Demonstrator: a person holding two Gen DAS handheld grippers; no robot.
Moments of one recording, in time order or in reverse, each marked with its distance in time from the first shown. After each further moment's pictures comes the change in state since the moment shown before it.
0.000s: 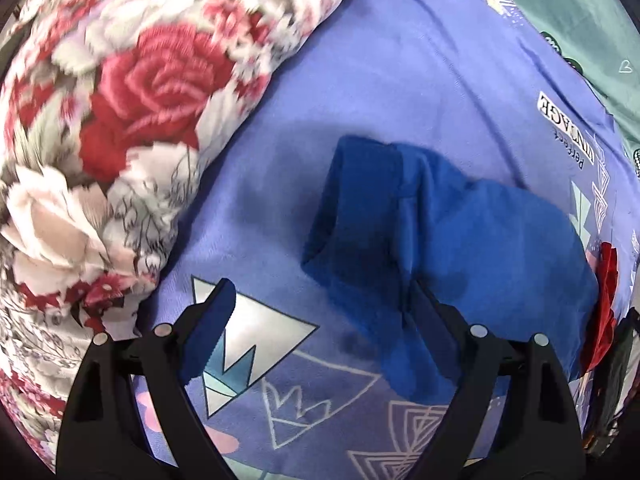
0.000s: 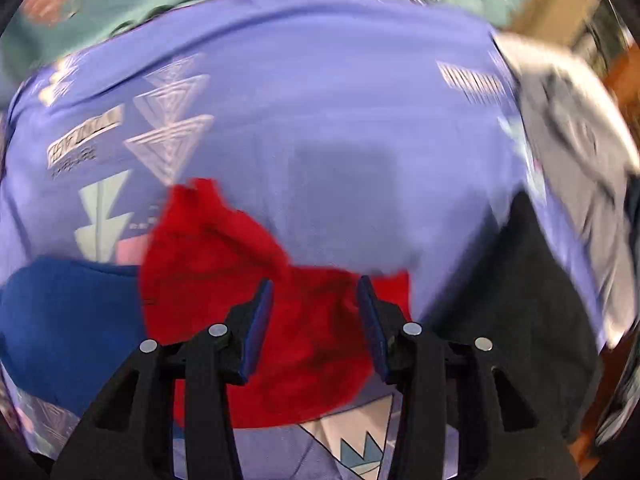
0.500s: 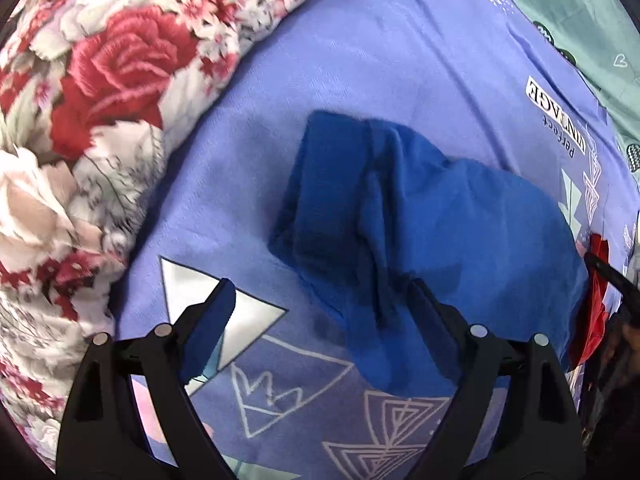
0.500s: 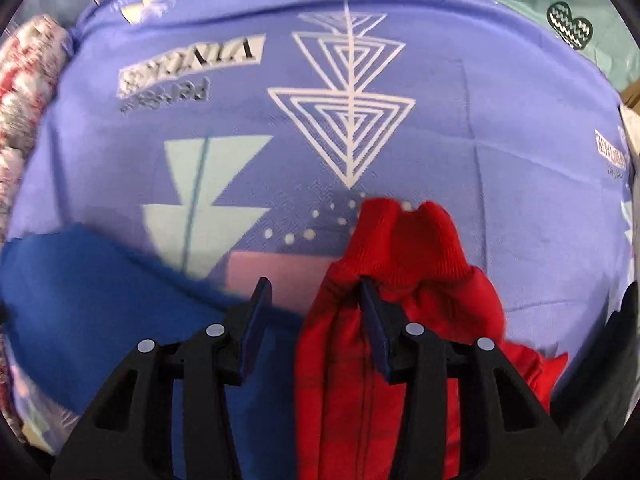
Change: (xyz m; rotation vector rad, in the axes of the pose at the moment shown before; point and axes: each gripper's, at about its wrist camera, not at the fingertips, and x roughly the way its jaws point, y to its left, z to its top) left arm 0.016 -0.037 0.000 0.010 0.038 -0.028; right arm 0.078 0.164 0.022 -0.311 0.067 0.096
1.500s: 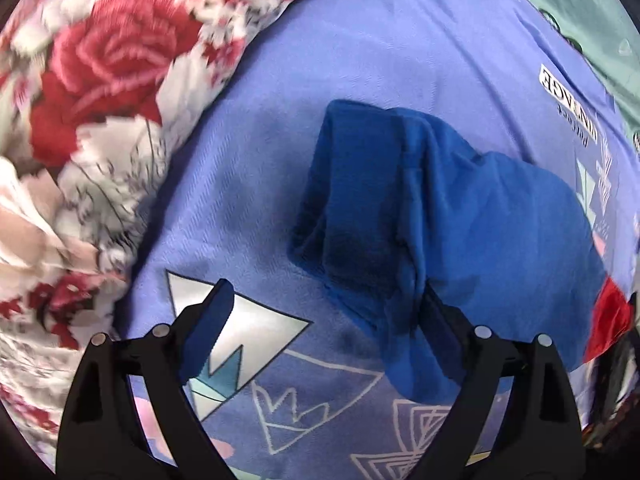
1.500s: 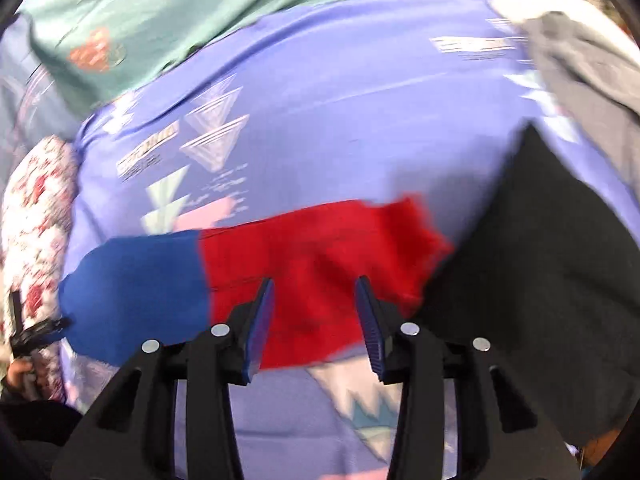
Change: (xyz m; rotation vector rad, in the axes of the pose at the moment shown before) left arm 0.032 -0.016 0.015 0.013 0.020 0.008; right arm -0.085 -0.122 -0.122 0.294 -0.136 0.216
